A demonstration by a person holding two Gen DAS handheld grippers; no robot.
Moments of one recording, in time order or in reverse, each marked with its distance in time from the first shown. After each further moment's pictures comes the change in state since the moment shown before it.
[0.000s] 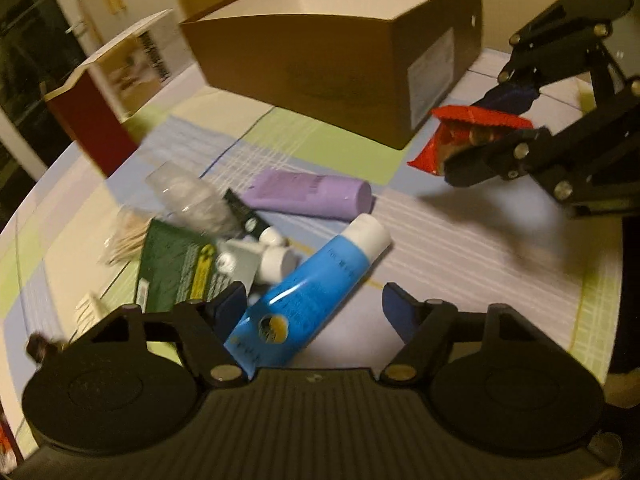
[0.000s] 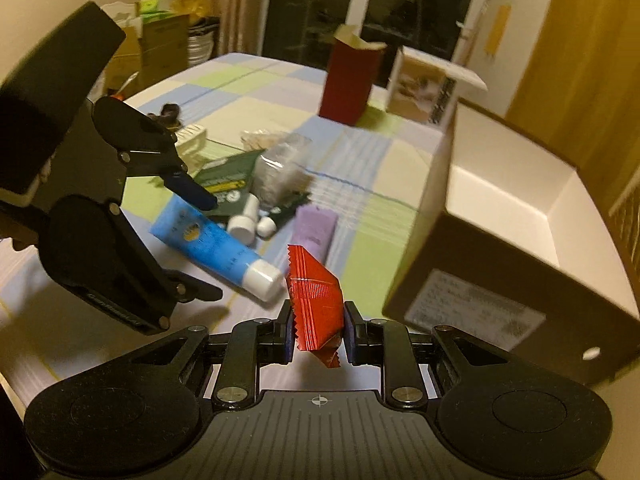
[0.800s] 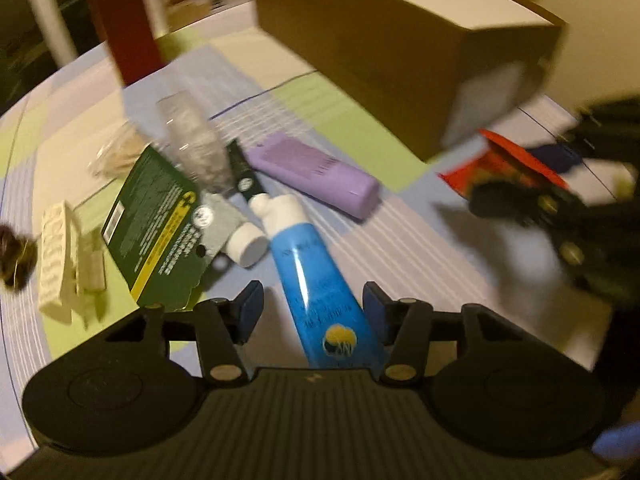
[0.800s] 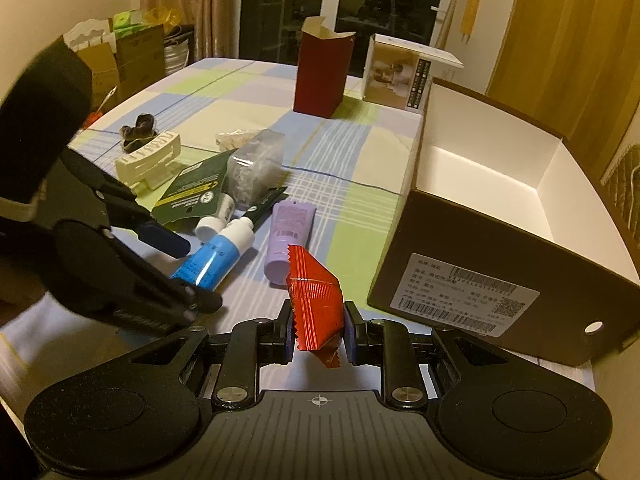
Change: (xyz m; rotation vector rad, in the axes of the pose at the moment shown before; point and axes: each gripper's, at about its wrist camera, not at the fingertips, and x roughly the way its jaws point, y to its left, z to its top) left arm 0.015 0.005 0.006 -0.405 0.122 0.008; right arm 0.003 -0.019 0.000 0.089 0.001 -0.004
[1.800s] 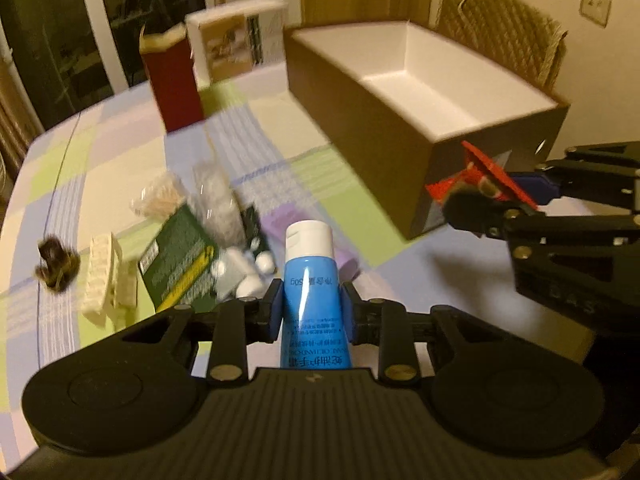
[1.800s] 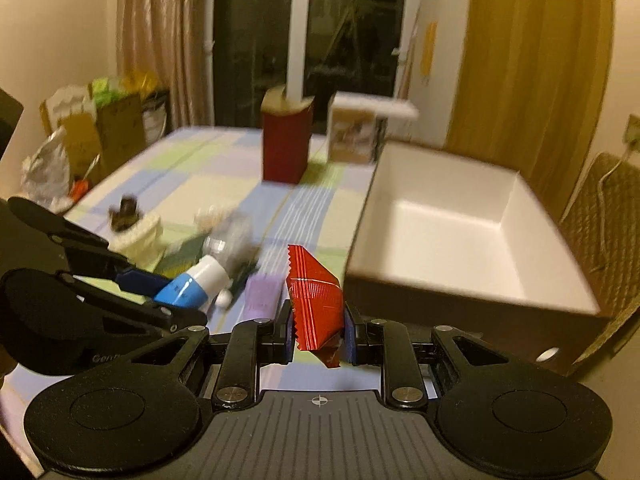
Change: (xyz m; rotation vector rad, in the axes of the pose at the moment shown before) left arm -0.068 -0.034 0.024 -0.062 -0.157 0.088; right arm -0.057 -0.028 0.021 0.102 -0.201 -0.043
